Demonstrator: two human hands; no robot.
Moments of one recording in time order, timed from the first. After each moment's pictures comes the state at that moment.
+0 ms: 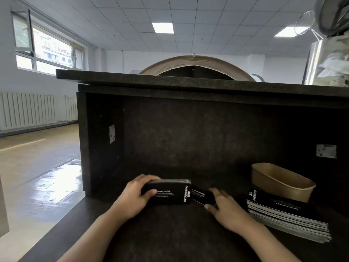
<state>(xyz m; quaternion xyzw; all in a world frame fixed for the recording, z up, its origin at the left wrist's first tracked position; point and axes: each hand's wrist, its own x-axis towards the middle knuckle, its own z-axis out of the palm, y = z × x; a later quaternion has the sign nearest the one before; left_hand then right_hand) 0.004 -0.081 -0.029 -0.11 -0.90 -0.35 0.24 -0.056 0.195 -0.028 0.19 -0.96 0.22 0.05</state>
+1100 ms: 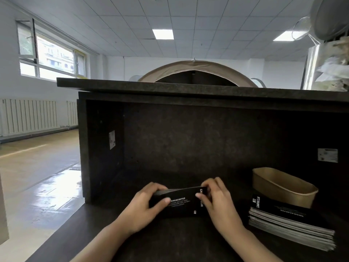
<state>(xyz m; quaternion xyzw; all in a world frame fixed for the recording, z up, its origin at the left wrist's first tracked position) 0.012 -0.059 -0.029 -0.14 -0.88 -0.38 0.23 -0.039 0.170 -0.017 0.25 -0.87 0.34 0.25</state>
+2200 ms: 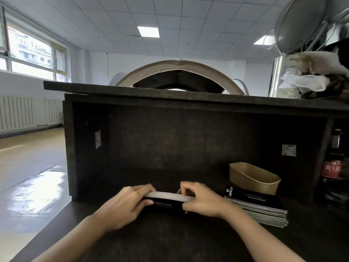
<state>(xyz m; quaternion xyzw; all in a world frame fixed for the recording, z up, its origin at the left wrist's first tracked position) 0.040 -0.055 -0.004 -0.27 -0.92 -0.18 0.22 -0.016 0.193 0.026 0.34 -0.90 0.27 -0.02</state>
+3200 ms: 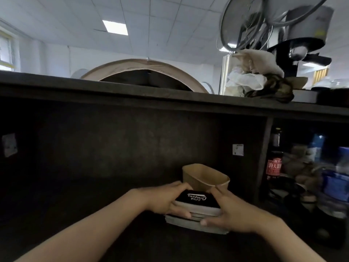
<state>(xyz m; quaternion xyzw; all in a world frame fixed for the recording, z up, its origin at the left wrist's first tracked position) -0.076 0.165 0.035 -0.37 -0.91 -0.17 -0.06 -0.036 0.398 0.029 0.22 -0.96 0.18 0.00</state>
